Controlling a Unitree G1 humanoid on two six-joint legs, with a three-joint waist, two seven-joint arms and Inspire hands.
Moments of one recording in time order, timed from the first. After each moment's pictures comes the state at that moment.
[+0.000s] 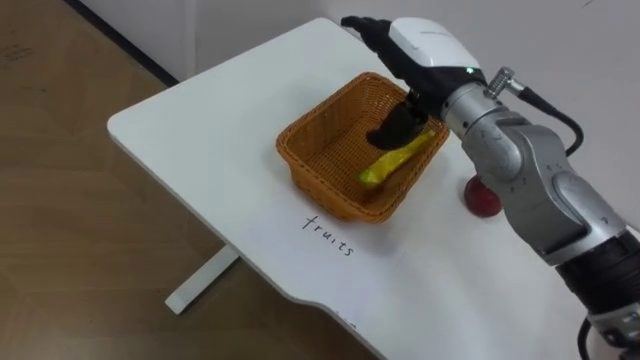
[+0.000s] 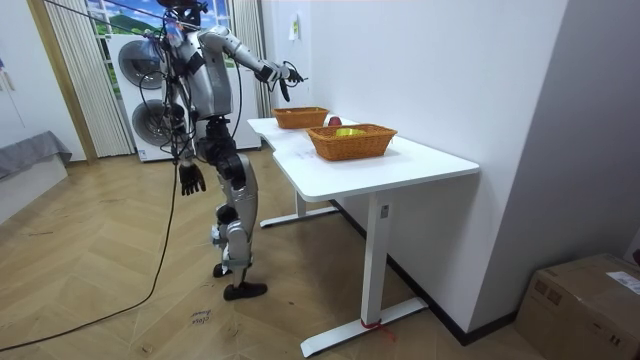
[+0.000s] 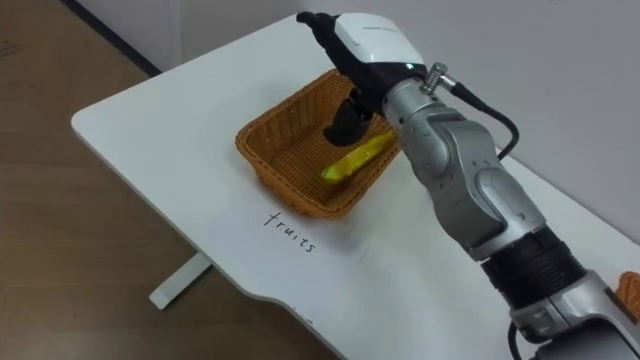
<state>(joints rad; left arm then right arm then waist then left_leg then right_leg) 0.27 0.31 0.12 1.01 0.08 0.12 0.27 -0.58 -0.52 0.45 0.12 -0.57 0.14 0.13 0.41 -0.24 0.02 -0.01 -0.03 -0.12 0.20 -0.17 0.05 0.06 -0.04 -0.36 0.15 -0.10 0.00</state>
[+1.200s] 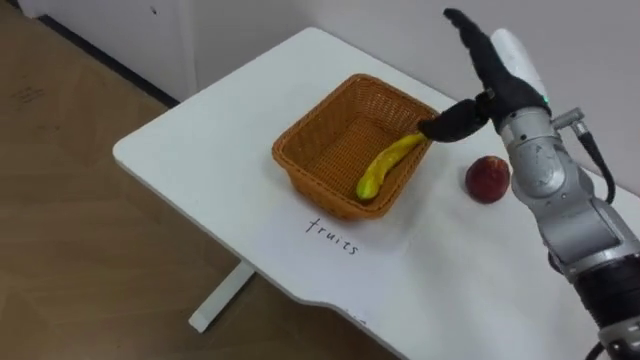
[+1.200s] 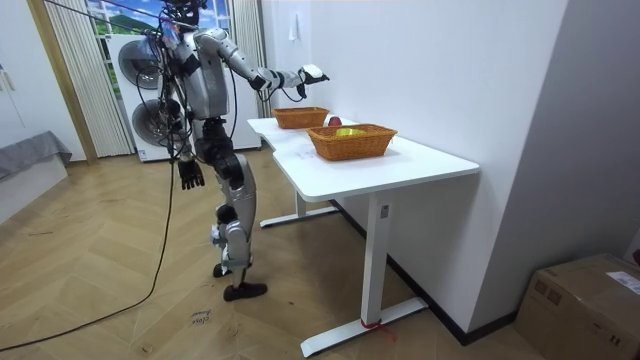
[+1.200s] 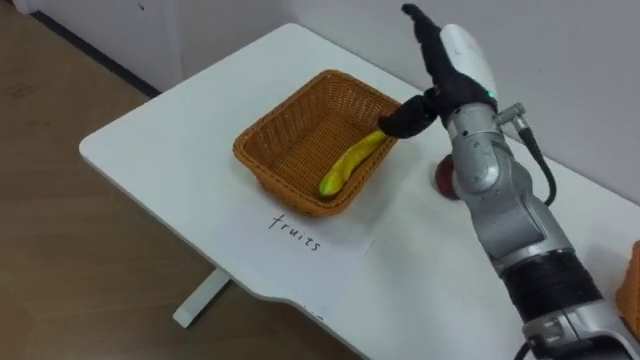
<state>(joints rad) 0.34 0.25 0.10 0.95 0.08 0.12 0.22 -0.46 -0.49 0.24 0.35 -0.20 0.05 -0.23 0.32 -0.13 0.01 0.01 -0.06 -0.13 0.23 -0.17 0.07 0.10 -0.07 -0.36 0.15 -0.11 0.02</state>
